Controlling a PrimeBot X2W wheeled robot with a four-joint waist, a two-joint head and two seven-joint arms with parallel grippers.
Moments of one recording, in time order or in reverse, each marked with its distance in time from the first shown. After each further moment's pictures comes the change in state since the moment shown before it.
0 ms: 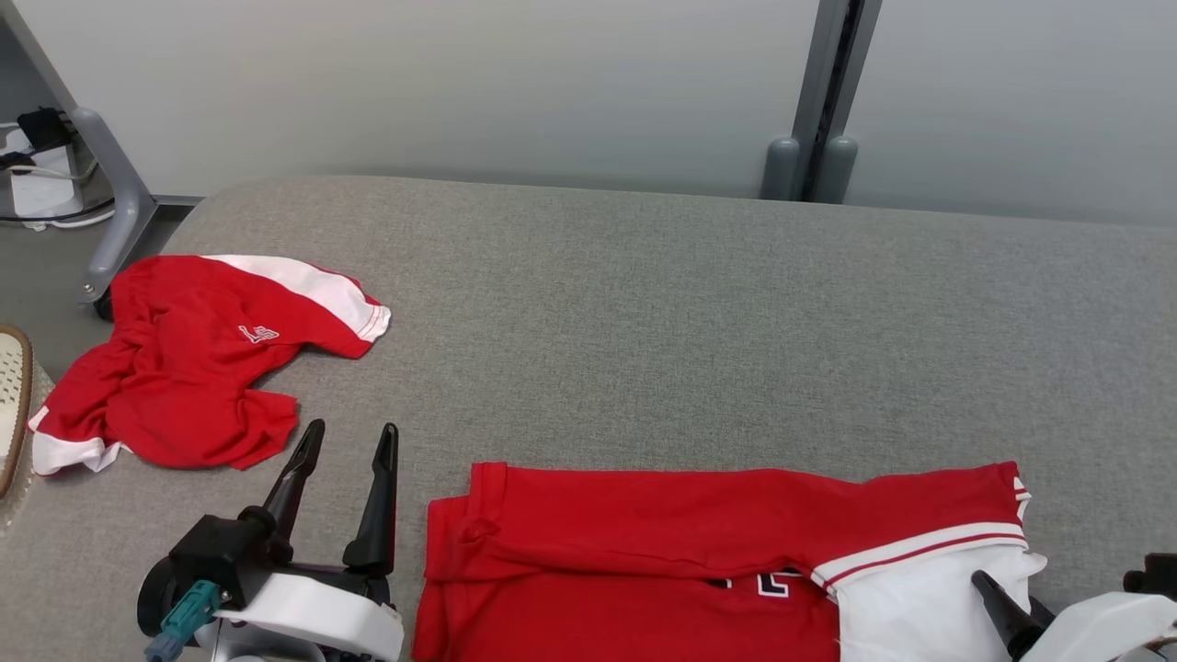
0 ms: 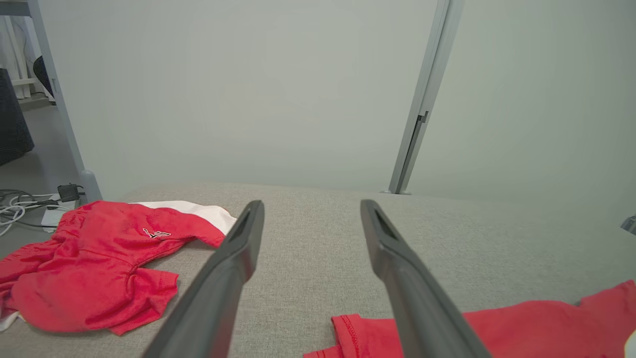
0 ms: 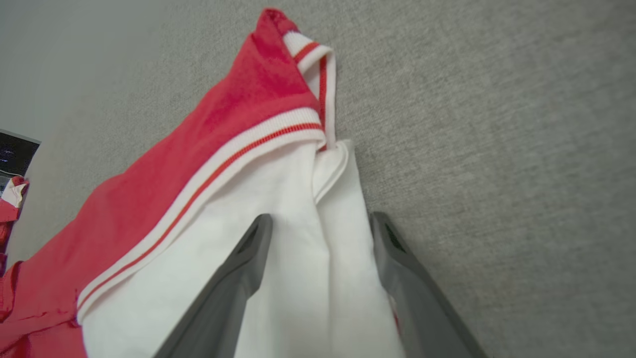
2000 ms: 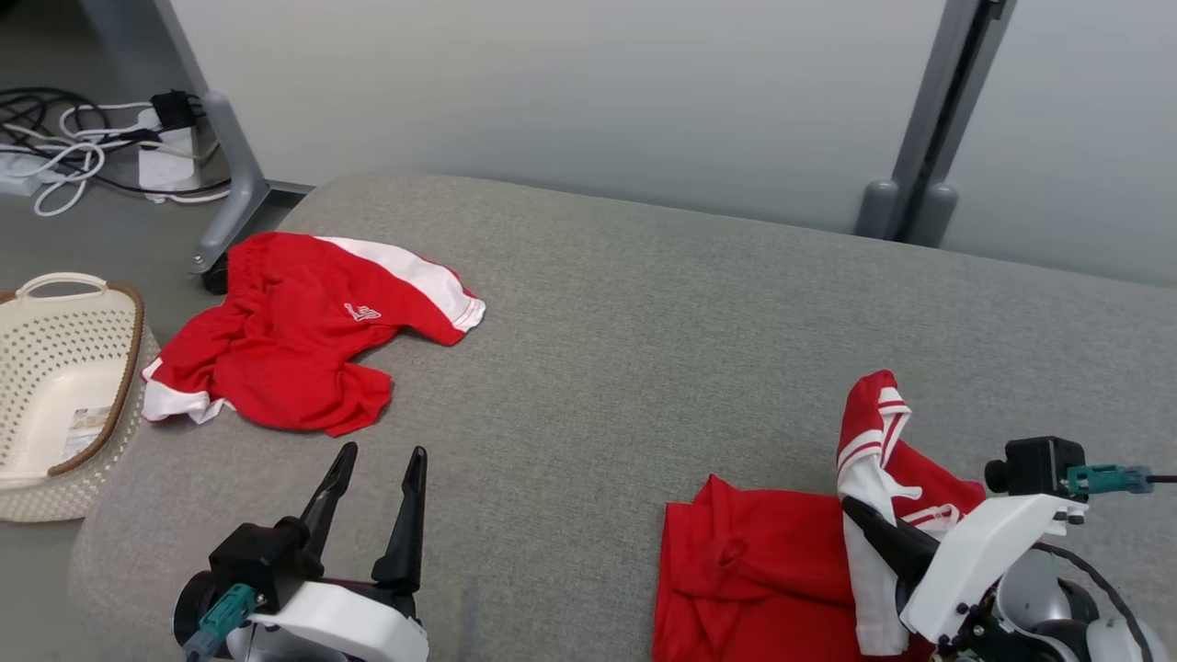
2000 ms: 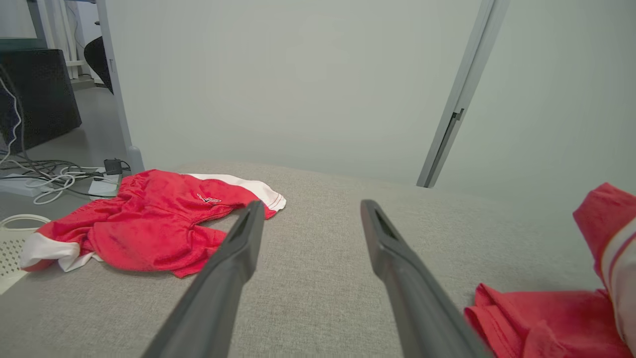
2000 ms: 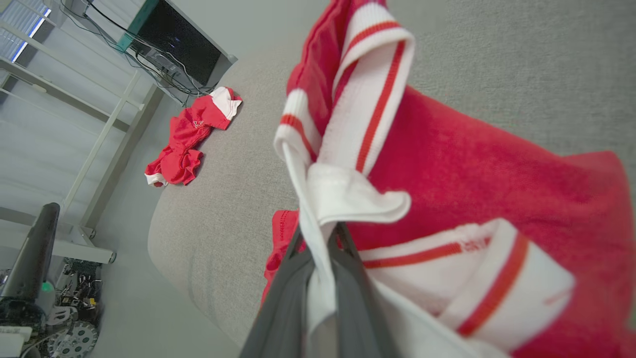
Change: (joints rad) left arm -0.007 -0.045 -0.023 0.087 -0.001 -0.040 0.005; right arm -0.019 0.141 0.040 -0.468 -0.098 0.000 0.391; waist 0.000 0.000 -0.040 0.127
